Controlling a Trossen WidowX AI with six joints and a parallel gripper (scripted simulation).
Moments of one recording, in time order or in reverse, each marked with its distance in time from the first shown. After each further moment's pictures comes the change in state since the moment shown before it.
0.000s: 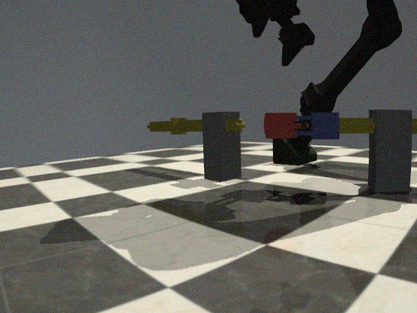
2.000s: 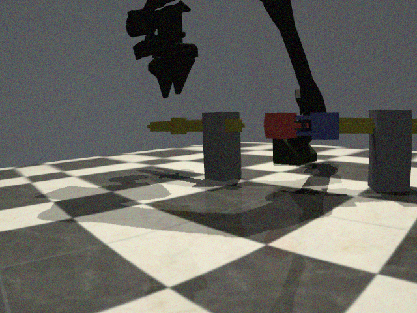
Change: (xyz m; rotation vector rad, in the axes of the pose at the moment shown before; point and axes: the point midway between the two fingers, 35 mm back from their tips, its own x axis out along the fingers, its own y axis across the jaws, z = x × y) arm 0.050 -0.022 0.268 -1.161 0.241 -0.324
